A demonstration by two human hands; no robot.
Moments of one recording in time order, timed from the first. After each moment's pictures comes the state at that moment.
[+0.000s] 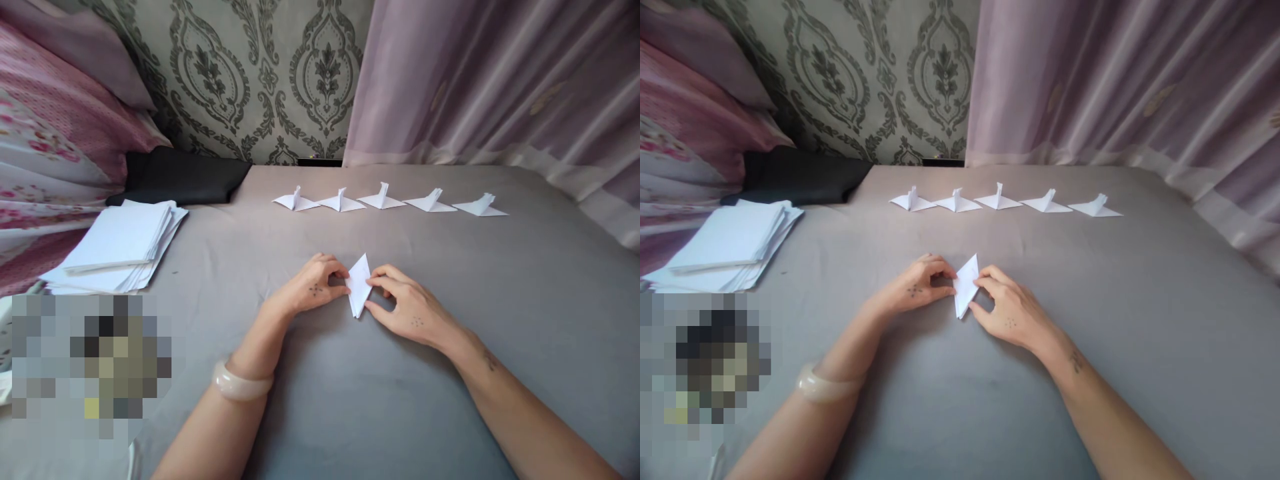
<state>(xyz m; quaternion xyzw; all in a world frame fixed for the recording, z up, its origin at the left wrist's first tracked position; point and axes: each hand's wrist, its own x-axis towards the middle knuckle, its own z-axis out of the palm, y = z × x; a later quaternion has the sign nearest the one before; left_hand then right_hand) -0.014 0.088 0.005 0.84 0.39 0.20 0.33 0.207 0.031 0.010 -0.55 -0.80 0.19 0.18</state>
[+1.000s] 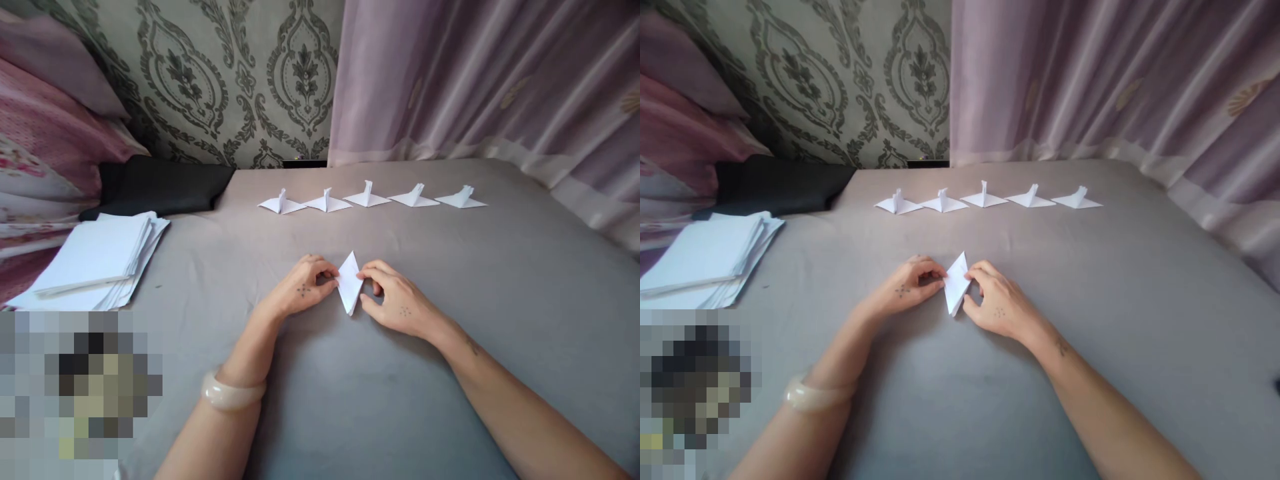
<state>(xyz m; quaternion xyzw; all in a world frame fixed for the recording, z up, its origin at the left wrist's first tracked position) -0.011 0.090 0.002 0.83 0.40 0.21 0.33 0.207 0.034 0.006 -0.56 -0.77 0.22 0.20</state>
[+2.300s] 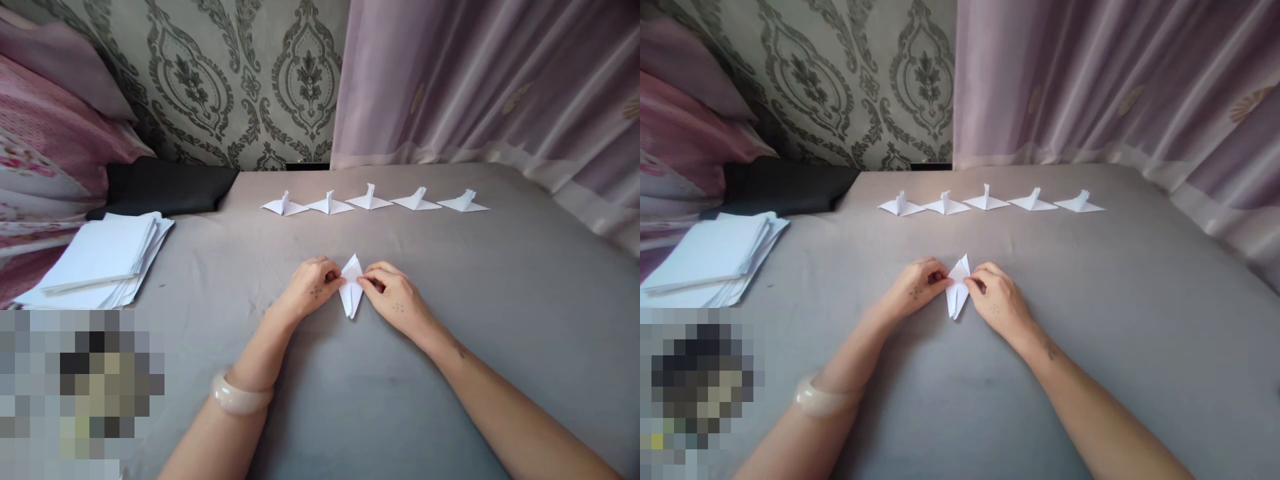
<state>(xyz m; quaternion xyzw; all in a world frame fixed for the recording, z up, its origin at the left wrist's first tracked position) 0.001 0.090 -0.007 0.82 0.45 0.21 0.29 0.197 0.042 -0.011 -0.63 -0.69 0.22 0.29</state>
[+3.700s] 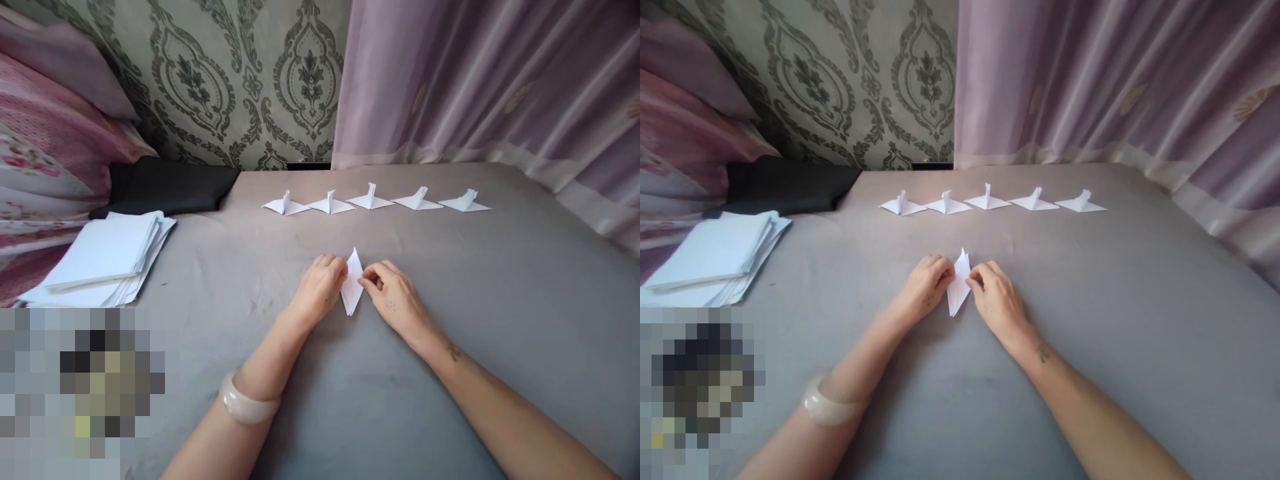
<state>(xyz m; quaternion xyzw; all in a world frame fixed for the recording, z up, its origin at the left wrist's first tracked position) 0.015 0.080 -0.013 0.85 0.46 0.20 0.19 0.192 0.041 -0.012 -0.64 -0.69 0.18 0.27</state>
